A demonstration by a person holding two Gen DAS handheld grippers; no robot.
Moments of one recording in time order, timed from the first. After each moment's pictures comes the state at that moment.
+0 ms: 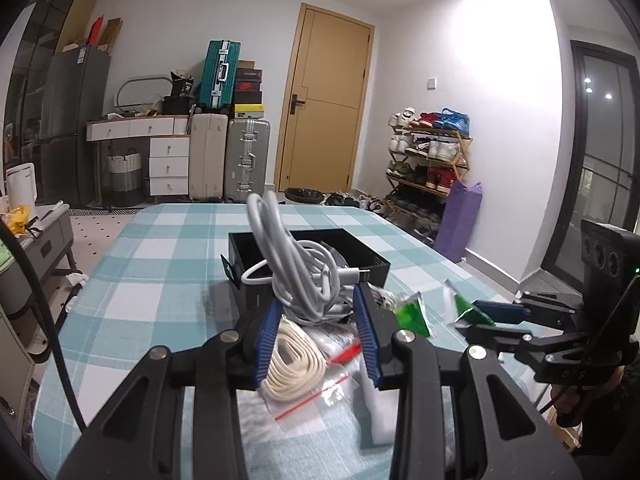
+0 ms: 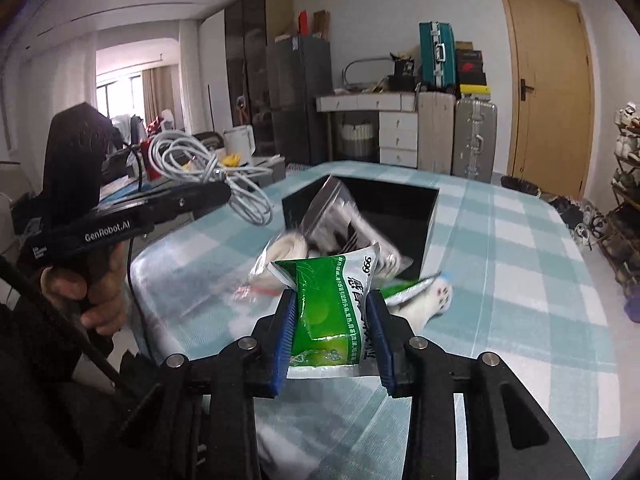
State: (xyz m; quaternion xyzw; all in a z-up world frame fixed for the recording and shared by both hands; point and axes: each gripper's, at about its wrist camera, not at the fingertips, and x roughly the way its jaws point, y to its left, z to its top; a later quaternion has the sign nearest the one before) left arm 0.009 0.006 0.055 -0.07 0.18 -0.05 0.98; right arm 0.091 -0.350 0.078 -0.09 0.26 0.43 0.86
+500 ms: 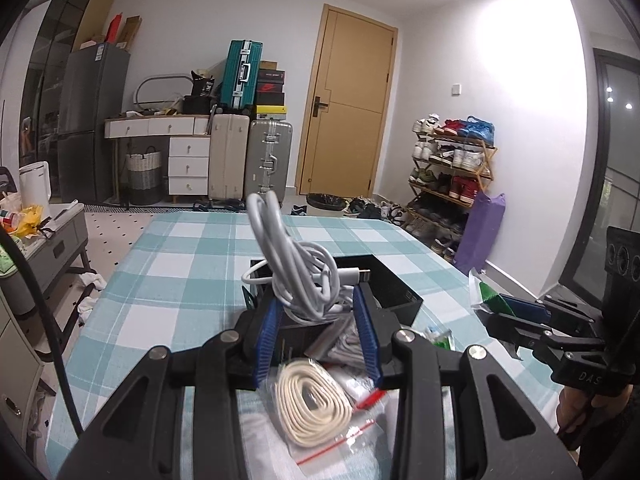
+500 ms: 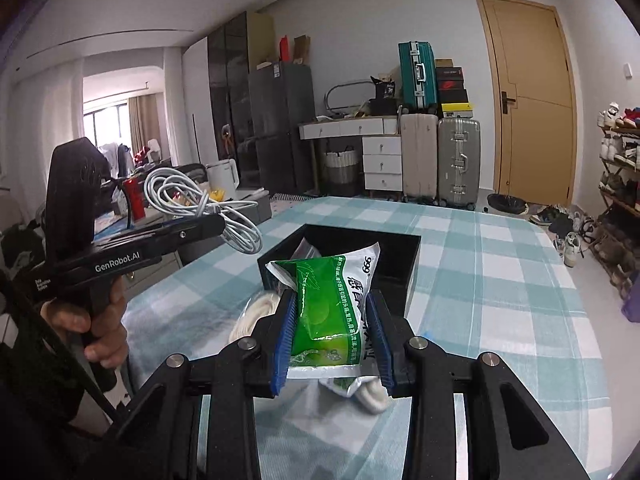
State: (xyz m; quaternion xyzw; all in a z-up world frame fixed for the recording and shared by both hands) left arm 0.045 0.018 0.068 -0.08 0.18 -0.01 0.98; right arm 0.122 -0.337 0.110 -0.05 0.23 0.41 0.88
